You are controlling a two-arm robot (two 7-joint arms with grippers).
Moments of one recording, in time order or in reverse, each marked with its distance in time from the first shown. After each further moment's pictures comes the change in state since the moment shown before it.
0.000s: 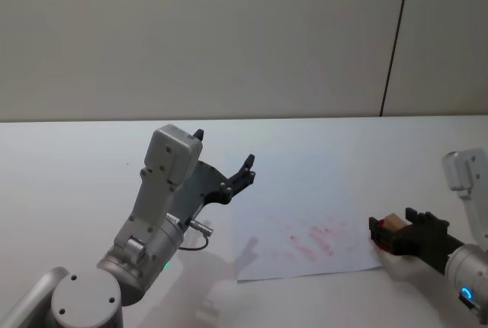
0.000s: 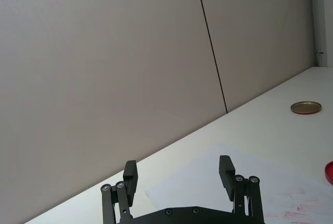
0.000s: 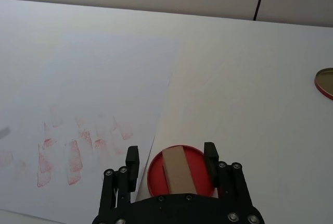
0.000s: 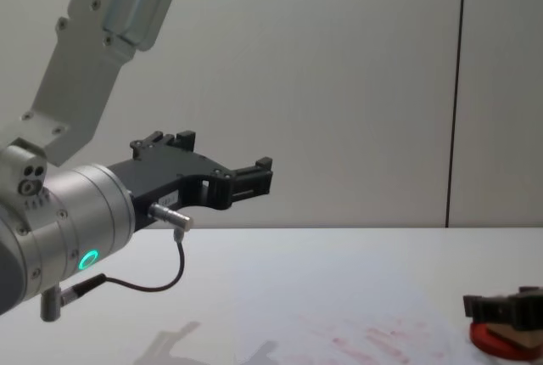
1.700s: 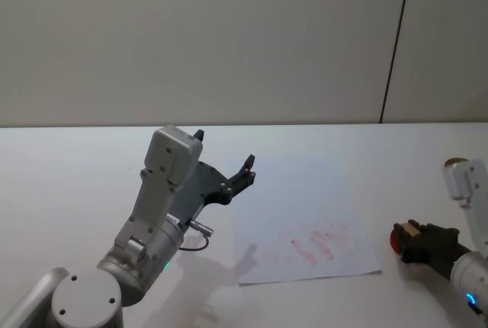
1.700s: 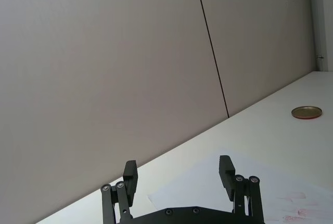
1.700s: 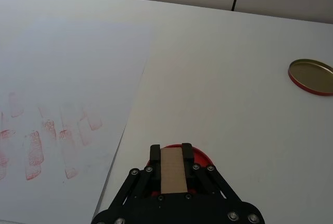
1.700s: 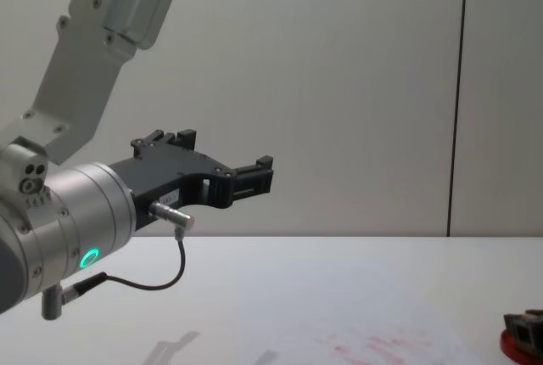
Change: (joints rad) left arm 0.000 0.000 0.000 0.000 0.000 0.000 0.000; right arm 0.011 -0.007 0.003 0.071 -0.064 0.011 -0.027
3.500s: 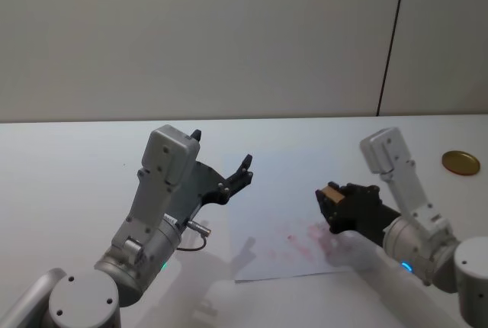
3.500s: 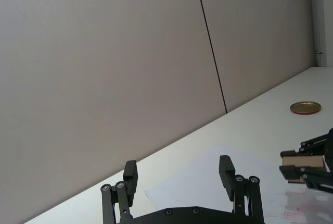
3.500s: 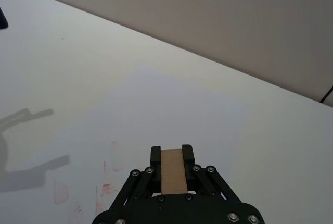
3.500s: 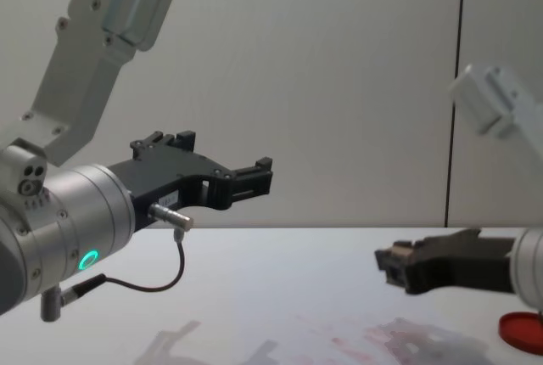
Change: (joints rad) left arm 0.000 0.000 0.000 0.000 0.000 0.000 0.000; right arm 0.130 -0.094 -0.091 0.049 -0.202 -0.154 0.209
